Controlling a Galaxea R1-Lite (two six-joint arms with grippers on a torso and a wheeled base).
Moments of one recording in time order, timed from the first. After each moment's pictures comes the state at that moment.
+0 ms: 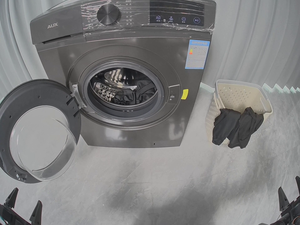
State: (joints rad) left arm 0.00 0.01 -0.02 0.02 -0.03 -0.03; right arm -0.01 0.01 -0.02 0.00 0.00 0.00
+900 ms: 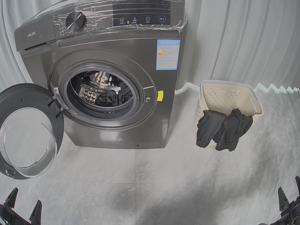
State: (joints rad) left arm 0.00 0.01 -0.02 0.01 -0.02 -0.04; right arm -0.01 0.01 -0.02 0.00 0.00 0.00
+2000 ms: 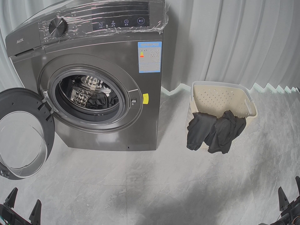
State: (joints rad) left arm 0.00 0.01 -0.02 0.01 -0.01 -0.04; right arm -0.01 0.01 -0.02 0.00 0.00 0.00
